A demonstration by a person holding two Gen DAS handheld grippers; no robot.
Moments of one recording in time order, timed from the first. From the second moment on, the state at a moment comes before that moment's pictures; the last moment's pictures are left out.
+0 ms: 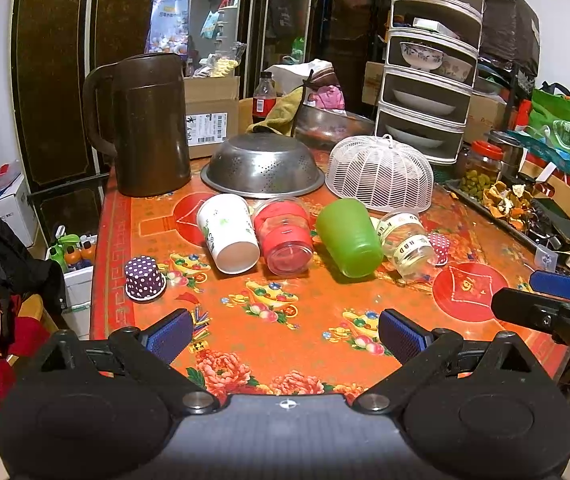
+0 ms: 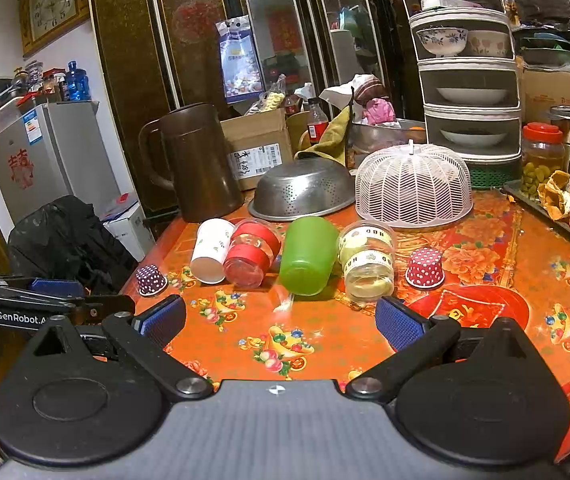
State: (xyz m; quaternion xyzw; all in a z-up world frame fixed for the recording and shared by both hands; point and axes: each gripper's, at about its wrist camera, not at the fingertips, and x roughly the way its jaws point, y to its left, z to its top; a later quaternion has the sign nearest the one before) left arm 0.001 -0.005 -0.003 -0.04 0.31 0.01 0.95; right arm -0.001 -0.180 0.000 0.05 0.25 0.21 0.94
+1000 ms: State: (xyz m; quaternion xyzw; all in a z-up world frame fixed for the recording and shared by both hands) left arm 0.014 -0.007 -0.001 -0.06 0.32 0.00 0.95; right arm 0.004 -0.190 -0.008 0.06 0.26 0.21 0.94
